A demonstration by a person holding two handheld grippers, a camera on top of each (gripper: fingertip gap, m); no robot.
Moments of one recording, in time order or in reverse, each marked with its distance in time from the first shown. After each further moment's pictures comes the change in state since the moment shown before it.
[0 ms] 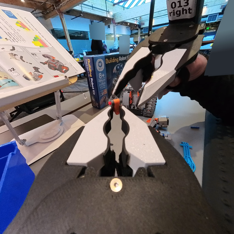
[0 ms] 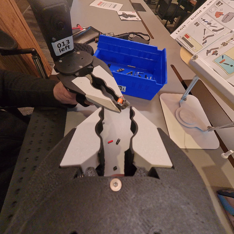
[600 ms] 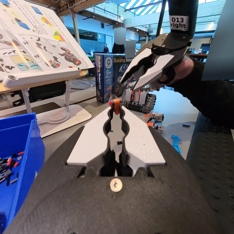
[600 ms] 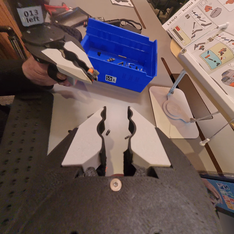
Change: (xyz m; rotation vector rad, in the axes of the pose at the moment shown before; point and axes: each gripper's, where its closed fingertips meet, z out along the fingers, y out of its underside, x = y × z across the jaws) left arm -0.006 0.007 -0.057 0.025 -0.056 -0.094; right arm 0.016 0.014 -0.008 -0.082 0.081 -0.068
